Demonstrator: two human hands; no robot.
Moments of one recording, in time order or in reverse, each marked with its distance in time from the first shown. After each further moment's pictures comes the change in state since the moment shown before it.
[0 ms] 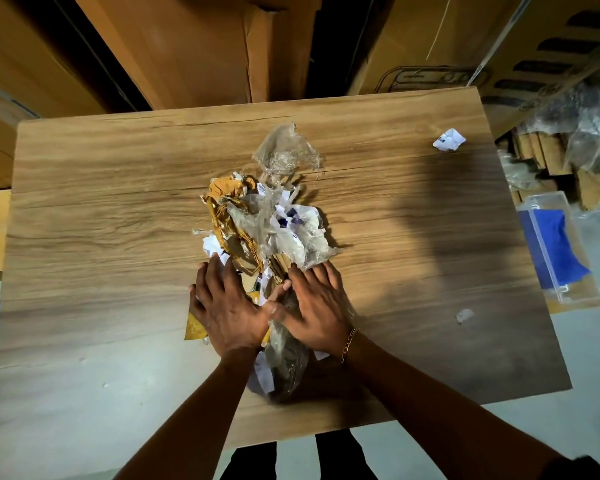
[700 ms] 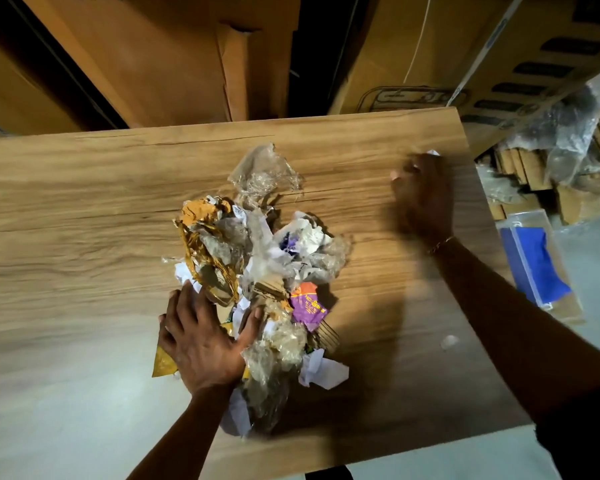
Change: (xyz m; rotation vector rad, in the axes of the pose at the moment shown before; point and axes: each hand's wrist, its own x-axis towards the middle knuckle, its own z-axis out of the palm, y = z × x) left_hand 0.000 0.002 0.008 0.078 0.116 -0.012; right_hand 0.124 0.207 -0.125 0.145 0.528 0.253
